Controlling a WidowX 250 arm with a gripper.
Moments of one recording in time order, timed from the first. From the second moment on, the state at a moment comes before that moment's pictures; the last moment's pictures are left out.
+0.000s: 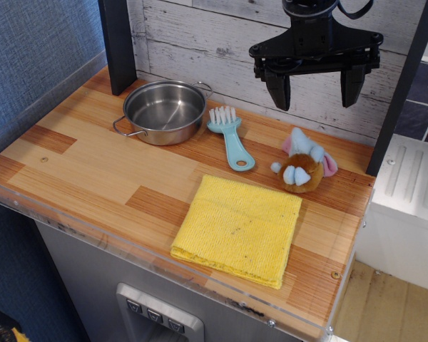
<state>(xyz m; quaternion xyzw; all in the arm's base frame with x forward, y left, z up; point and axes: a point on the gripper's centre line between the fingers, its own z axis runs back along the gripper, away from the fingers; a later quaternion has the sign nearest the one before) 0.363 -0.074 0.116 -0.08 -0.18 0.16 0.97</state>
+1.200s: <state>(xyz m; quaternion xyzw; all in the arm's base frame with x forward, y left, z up) 0.299 -0.064 0.077 -0.01 -0.12 0.12 0.99</state>
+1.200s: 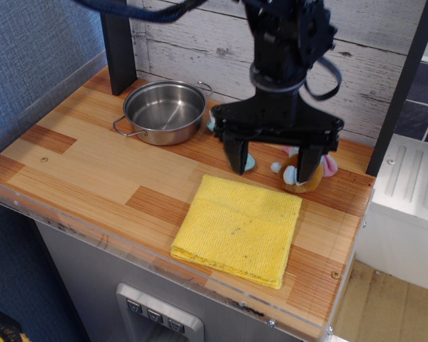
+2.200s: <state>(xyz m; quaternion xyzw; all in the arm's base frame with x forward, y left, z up) 0.283 -0.052 0.004 0.03 -0.07 0.10 0.99</state>
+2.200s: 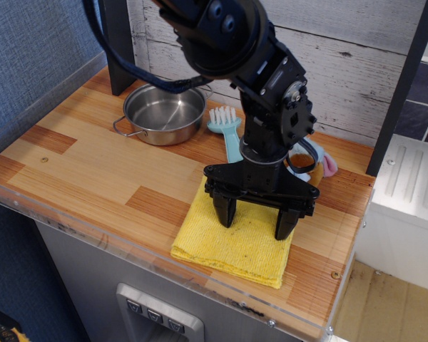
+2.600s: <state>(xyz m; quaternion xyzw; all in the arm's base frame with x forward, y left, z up) 0.284 -0.038 0.004 0.02 -0.08 0.12 0.99</state>
